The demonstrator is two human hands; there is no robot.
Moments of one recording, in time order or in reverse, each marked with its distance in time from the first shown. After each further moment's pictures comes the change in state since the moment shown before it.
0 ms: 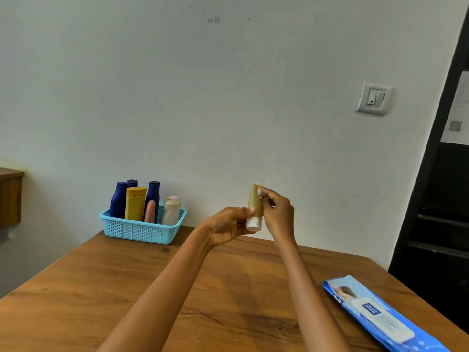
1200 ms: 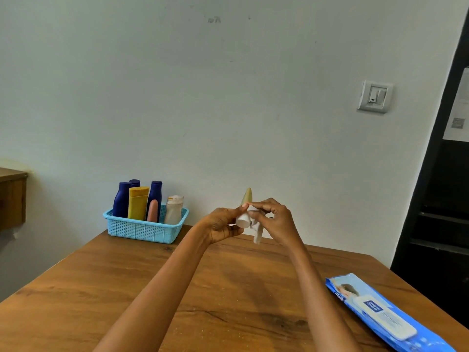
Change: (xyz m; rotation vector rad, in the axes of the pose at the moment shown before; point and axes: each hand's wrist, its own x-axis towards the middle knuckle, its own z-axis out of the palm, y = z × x) left_hand 0.005 -0.001 -0.018 0.031 0.222 -0.057; right_hand -0.004 0.025 -0.006 0.038 -0.284 -0.101
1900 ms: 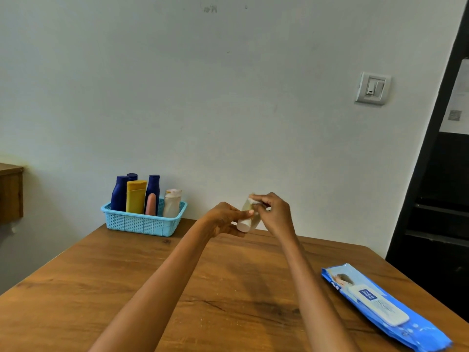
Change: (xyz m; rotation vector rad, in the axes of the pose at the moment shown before) left_hand -0.001 -0.003 0.006 0.347 0.026 -0.032; right_hand 0.002 0.008 0.005 -0.149 0.120 0.012
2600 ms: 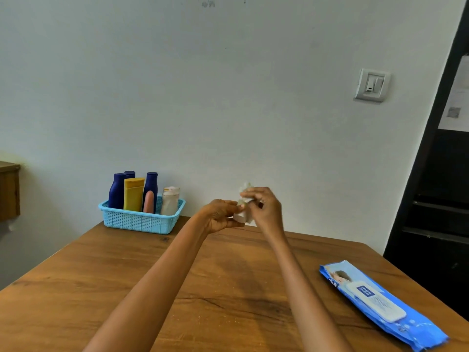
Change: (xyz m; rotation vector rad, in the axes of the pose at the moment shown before) left_hand 0.004 -0.001 -0.004 -0.300 -0.031 -0.009; right_hand -0.004 -0.009 0.016 0.134 0.082 -0.094
